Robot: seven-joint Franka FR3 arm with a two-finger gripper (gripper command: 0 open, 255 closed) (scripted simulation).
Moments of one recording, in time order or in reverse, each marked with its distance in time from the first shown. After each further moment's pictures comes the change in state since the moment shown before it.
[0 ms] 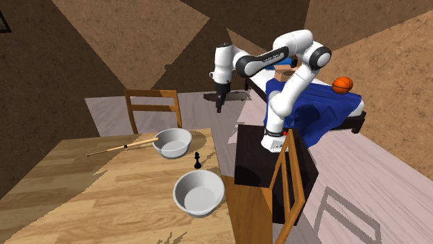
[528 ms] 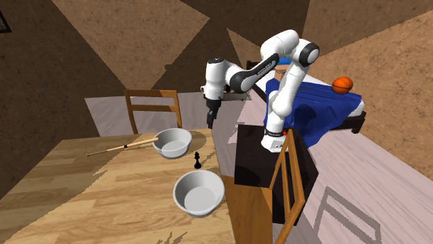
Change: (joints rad) arm -0.006 0.255 0.173 0.103 -0.059 0.159 0.191
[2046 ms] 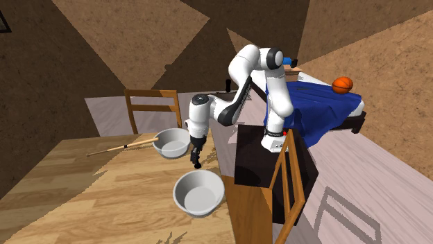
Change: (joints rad) arm 0.114 0.618 0.118 0.321 -0.457 0.147 0.459
